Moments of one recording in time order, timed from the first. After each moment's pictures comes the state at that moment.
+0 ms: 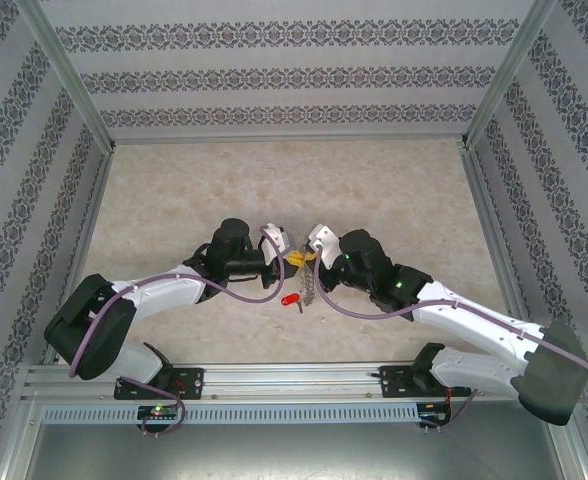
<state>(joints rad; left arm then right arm) -0.62 1.44 0.66 0.38 0.64 0.18 0.82 1.08 0.70 -0.16 -0.03 -0.08</state>
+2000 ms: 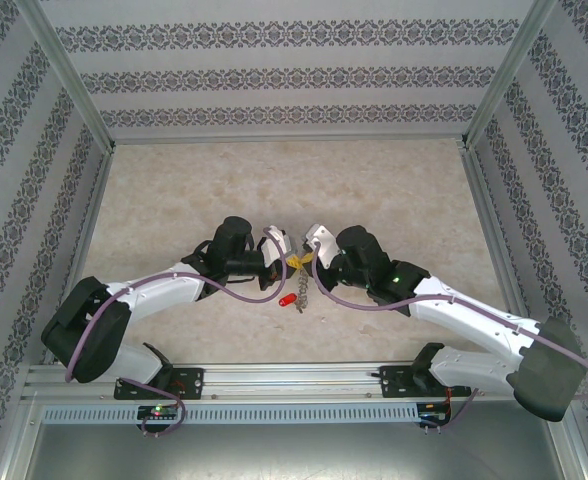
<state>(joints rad) -0.62 1.42 0.69 0.21 0.64 0.27 0.81 1.12 0.73 -0.22 -0.12 -0.03</state>
